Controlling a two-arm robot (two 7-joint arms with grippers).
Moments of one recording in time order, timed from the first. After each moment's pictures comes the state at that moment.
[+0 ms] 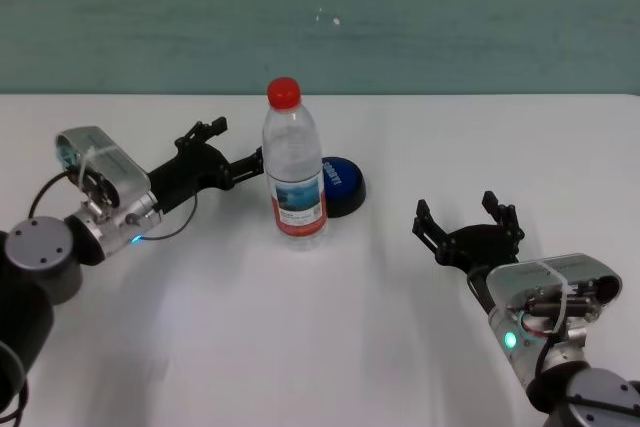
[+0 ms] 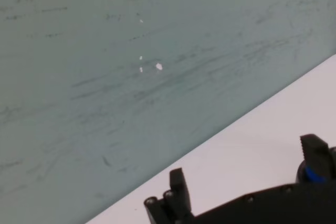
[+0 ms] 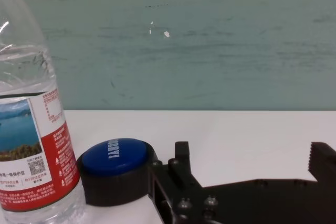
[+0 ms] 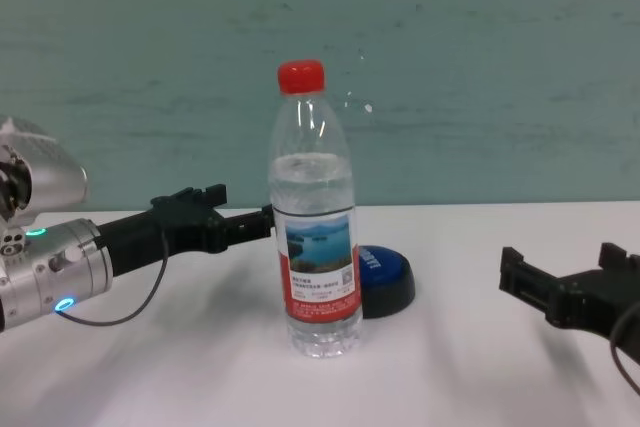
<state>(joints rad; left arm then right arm) -0.69 0.23 0.34 -0.58 -0.16 -0.52 -0.64 -0.06 0.16 -0.26 -1.64 0.19 -0.04 -0.06</state>
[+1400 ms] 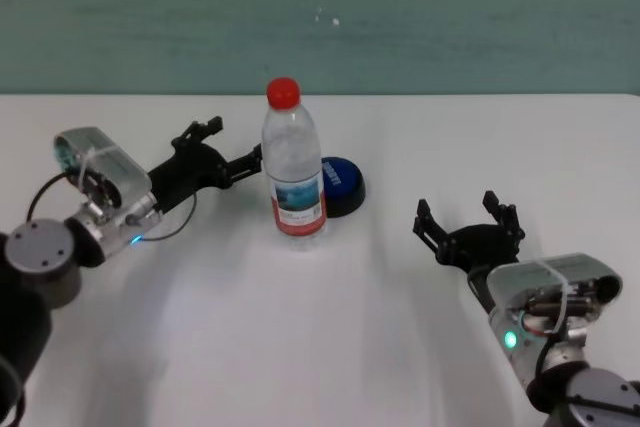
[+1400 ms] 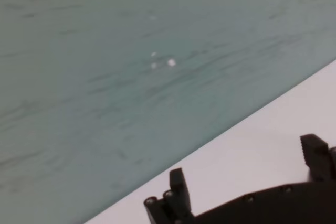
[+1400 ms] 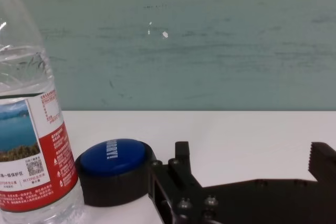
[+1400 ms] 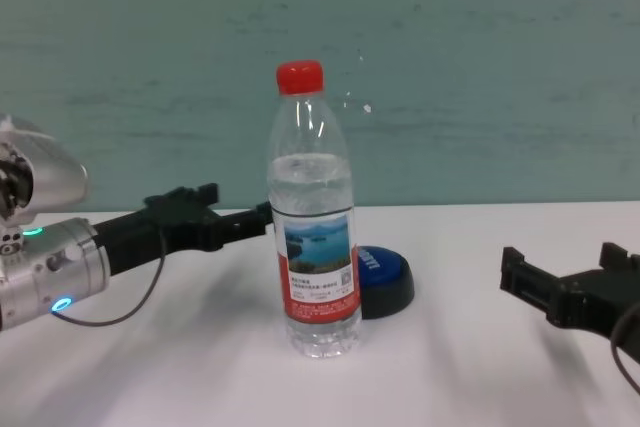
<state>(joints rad) -0.62 0.25 0.32 -0.70 -0.13 -0.44 -0.56 -0.06 0.16 -0.26 -1.64 0.19 -0.04 -0.06</state>
